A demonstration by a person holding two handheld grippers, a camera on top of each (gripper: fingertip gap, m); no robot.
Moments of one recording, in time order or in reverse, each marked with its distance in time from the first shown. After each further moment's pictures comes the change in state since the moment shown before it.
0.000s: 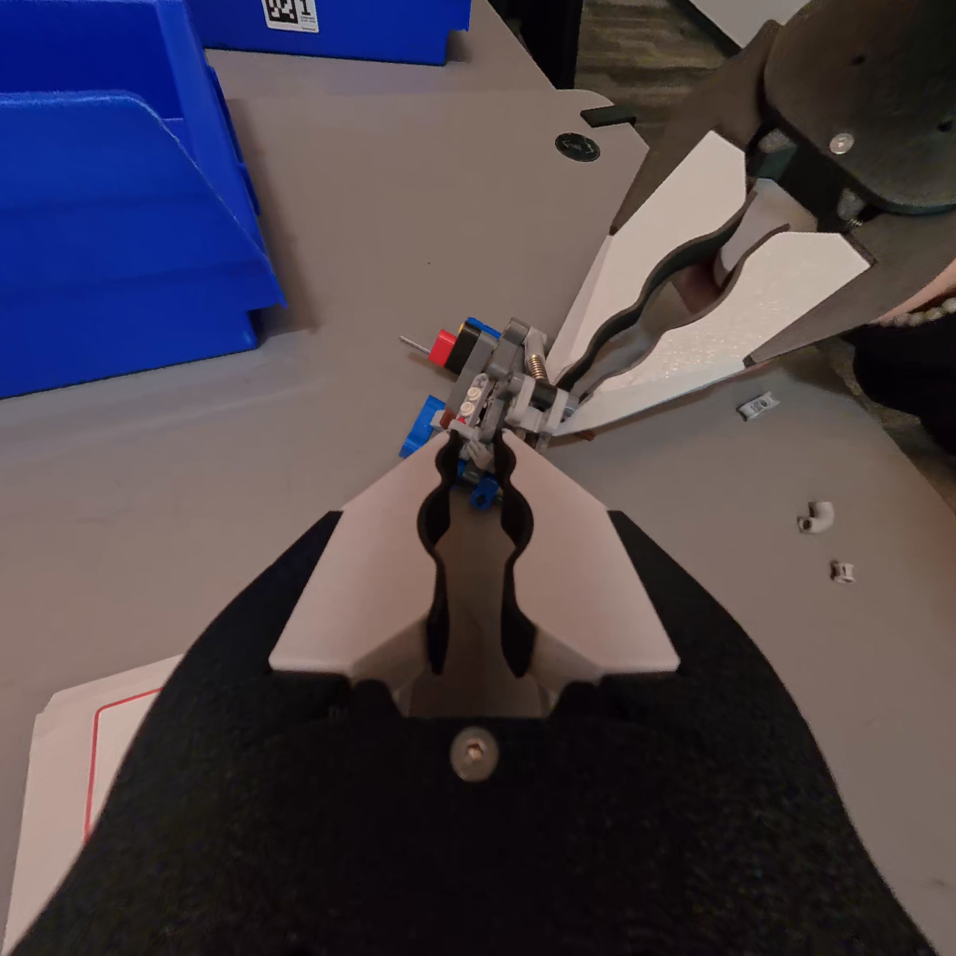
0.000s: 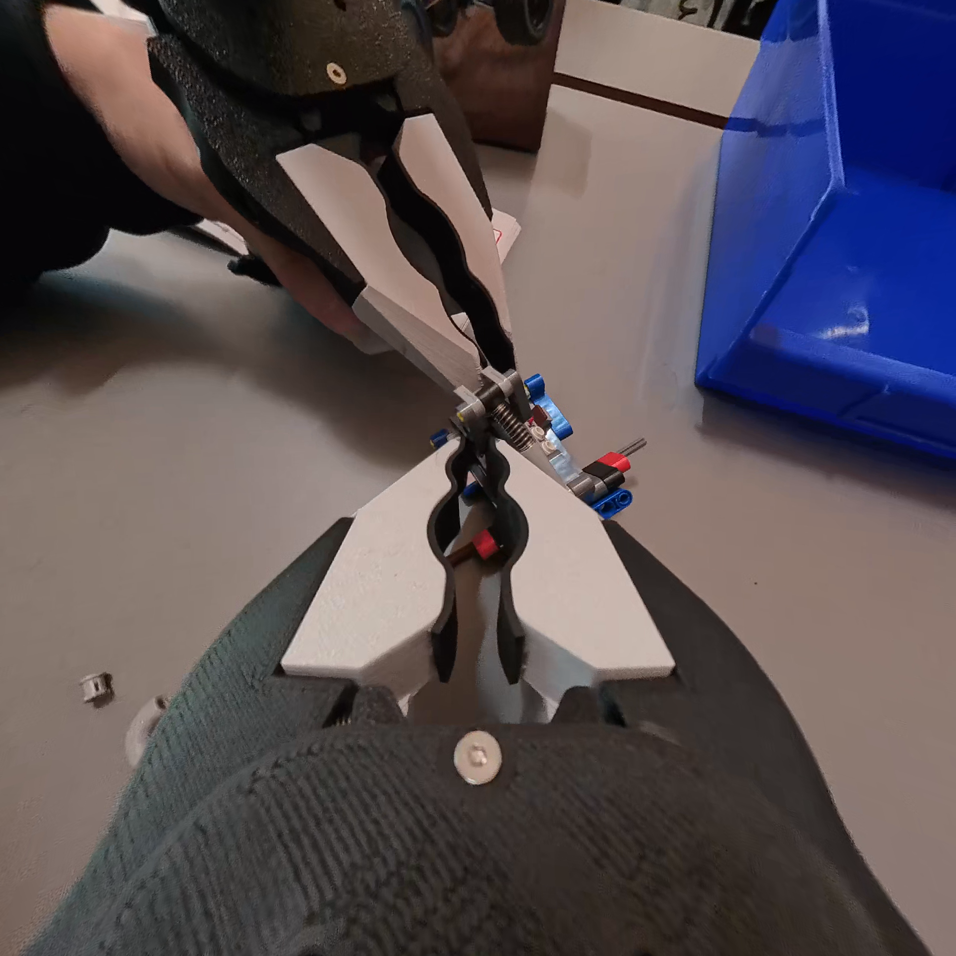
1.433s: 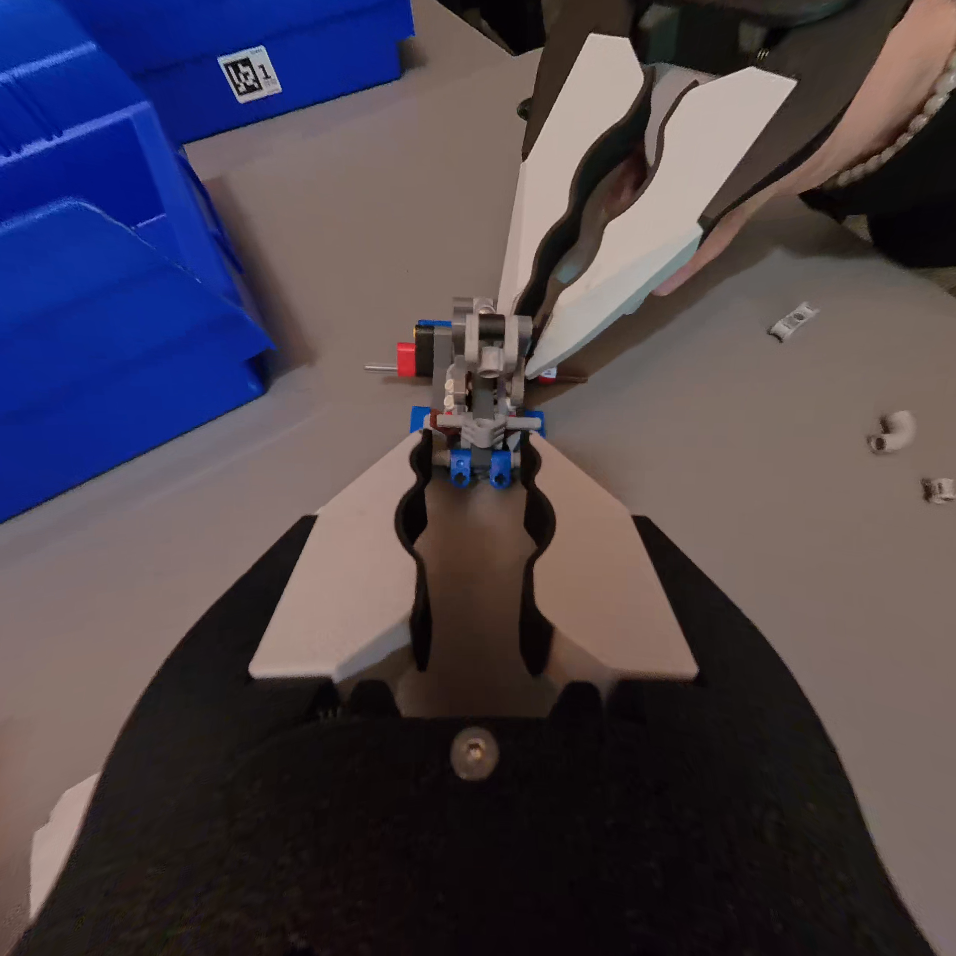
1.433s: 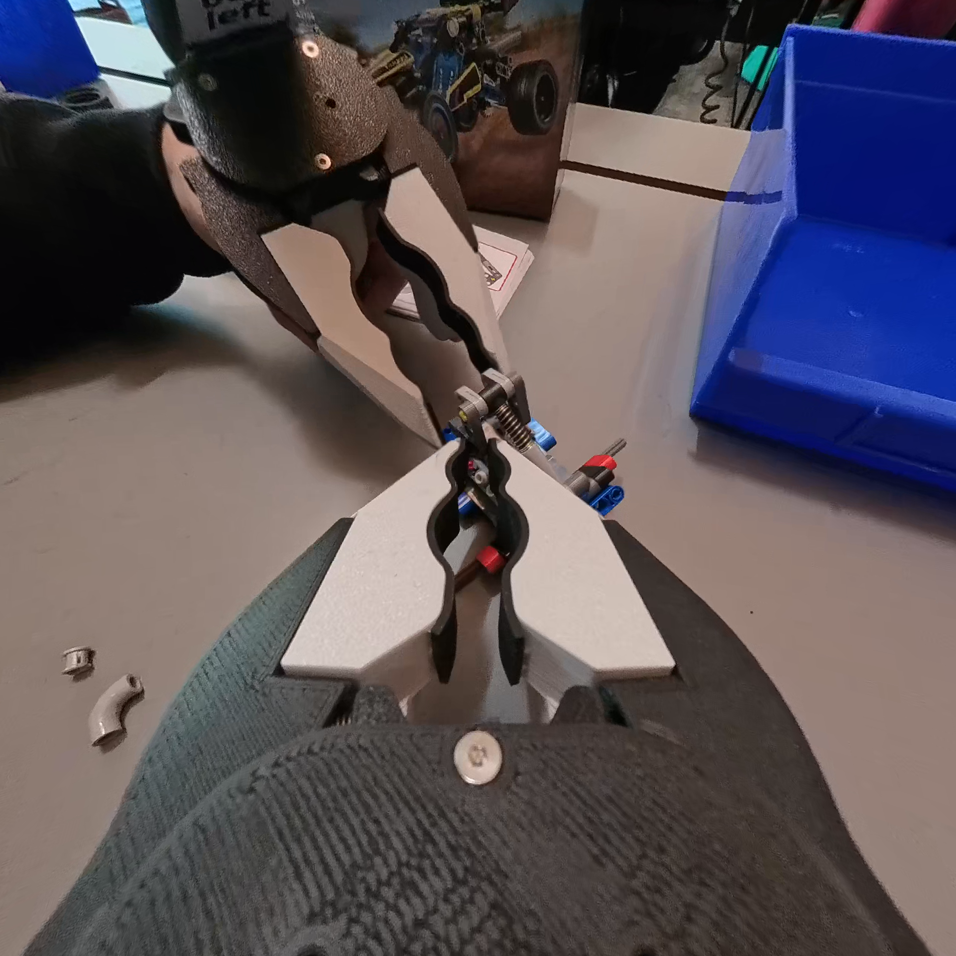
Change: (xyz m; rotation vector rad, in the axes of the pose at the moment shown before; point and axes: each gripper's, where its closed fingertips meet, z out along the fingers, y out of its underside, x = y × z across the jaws) left arm 0.003 0.005 0.001 -0.001 -0.027 0.263; right arm 0.009 -0.006 -0.007 0.155 -0.095 0.012
